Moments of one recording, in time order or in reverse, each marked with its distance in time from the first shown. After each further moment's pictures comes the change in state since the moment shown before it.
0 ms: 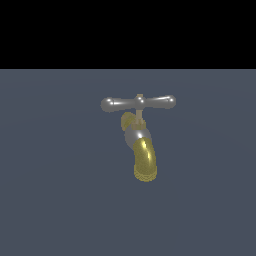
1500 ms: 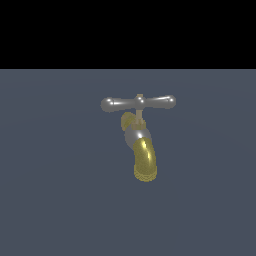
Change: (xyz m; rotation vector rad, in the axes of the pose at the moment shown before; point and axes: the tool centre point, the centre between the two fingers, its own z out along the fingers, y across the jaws) arm 0.016 0.060 0.066 -0.010 -0.003 -0.404
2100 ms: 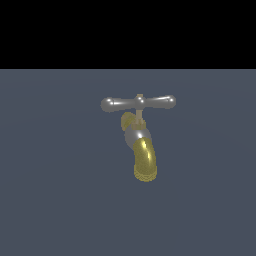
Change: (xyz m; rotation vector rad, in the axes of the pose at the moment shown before) arm 0.009 0.043 0.046 -0.008 -0.002 -0.281
